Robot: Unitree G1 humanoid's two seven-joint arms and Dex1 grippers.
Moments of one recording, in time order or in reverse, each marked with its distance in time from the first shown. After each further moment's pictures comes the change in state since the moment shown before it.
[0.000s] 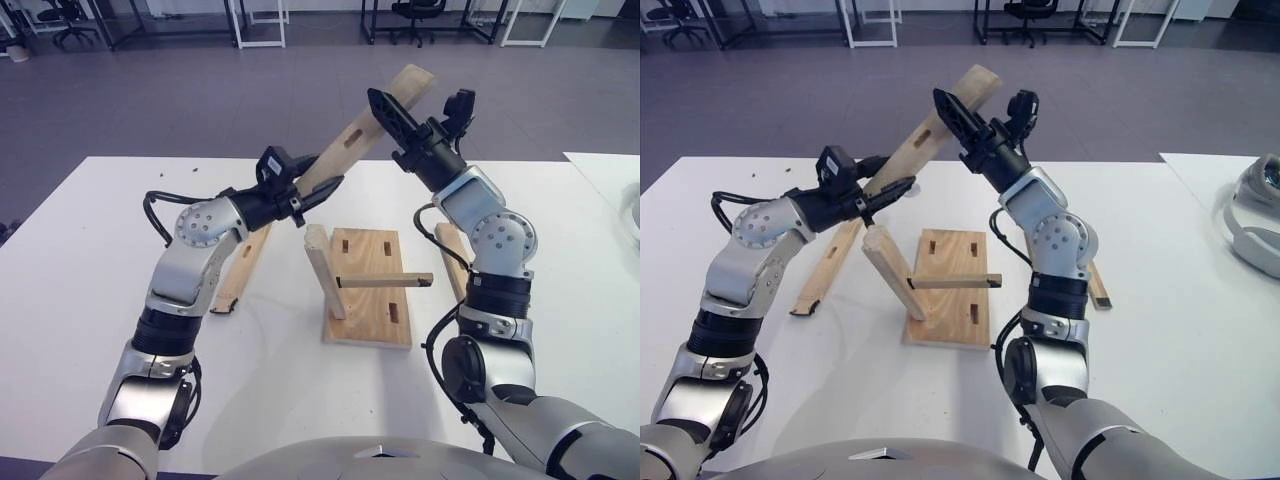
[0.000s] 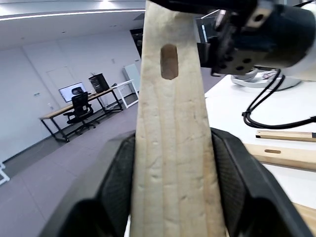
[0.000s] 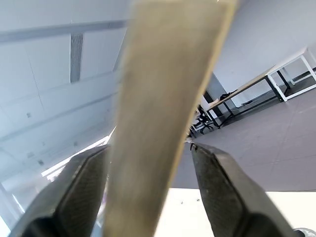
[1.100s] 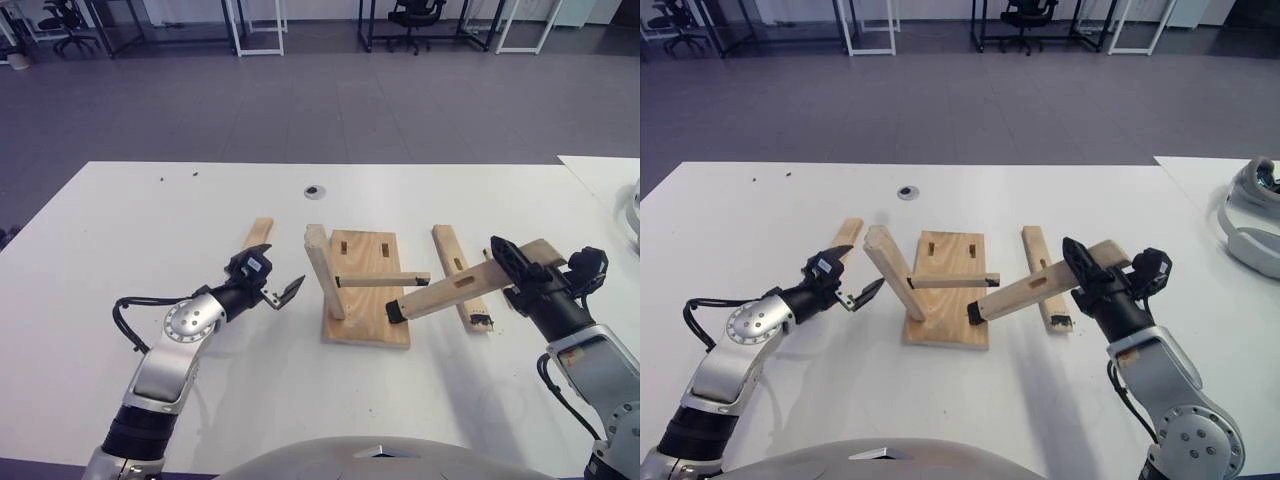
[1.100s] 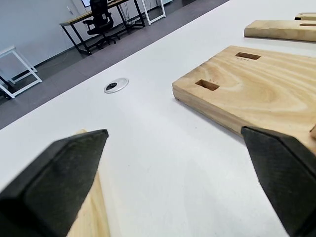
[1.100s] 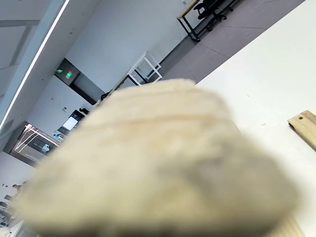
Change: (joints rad) left arm 0.512 0.035 0.015 -0.118 0.198 0.045 0.164; right arm 0.919 -0.238 -0.207 -0.677 0.483 0.088 -0.555
